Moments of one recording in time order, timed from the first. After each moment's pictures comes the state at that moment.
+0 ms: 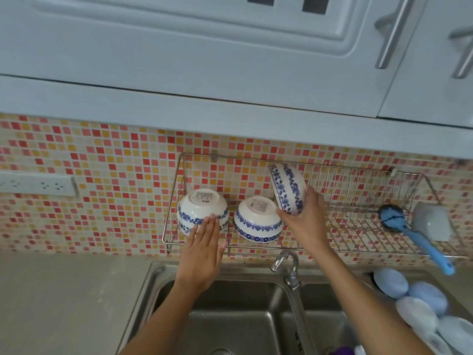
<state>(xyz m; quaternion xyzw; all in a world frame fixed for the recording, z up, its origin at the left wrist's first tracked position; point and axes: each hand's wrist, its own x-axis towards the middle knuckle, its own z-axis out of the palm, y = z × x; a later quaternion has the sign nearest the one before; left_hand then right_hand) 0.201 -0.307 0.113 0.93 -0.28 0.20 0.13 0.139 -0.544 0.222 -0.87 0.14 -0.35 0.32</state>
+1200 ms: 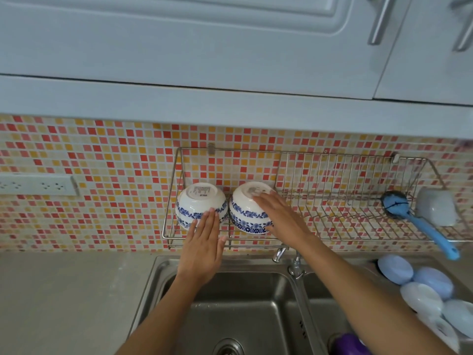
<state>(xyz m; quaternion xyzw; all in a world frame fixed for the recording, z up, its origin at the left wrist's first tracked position) 0.201 -0.307 0.112 0.93 -0.28 0.19 0.14 0.174 -0.550 0.174 -0.98 -0.06 -0.15 0.05</state>
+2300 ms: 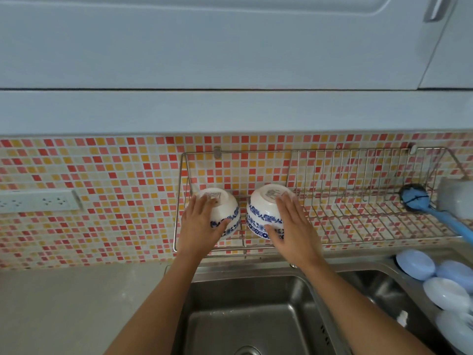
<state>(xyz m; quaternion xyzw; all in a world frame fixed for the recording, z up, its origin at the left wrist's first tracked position) 0.276 -0.293 0.150 0.91 -0.24 0.21 0.26 0.171 -0.521 0.142 -0.96 0.08 -0.25 0.06</state>
